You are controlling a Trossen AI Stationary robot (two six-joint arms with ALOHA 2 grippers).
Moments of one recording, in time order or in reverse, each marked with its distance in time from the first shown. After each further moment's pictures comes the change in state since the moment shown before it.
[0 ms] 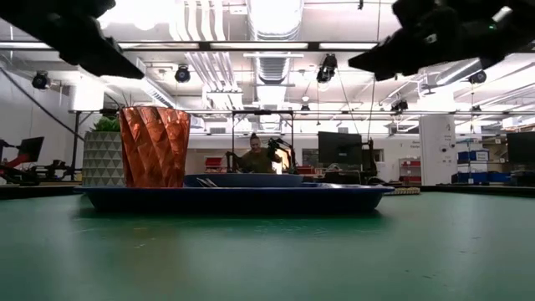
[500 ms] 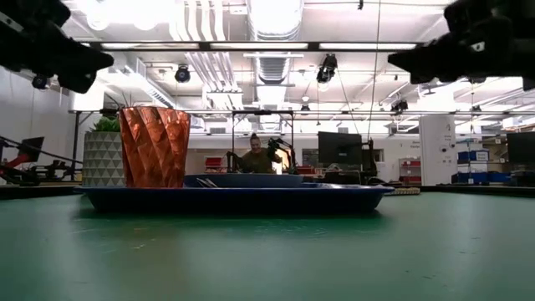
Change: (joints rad) left arm 0.003 -0.593 -0.307 0.101 0.134 0.126; right arm -0.015 -0.382 -0.268 0.082 0.000 0.002
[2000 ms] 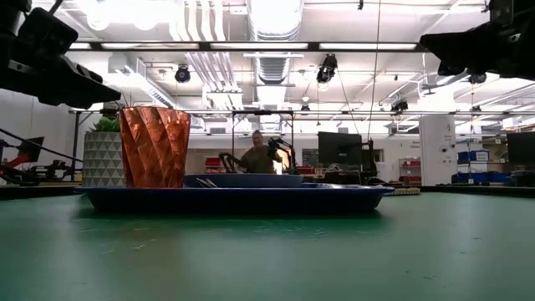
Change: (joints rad) left arm 0.002 0.022 -0.116 0.047 -0.052 0.099; right arm -0.033 -0.571 -0.133 -0.227 0.001 -0.008
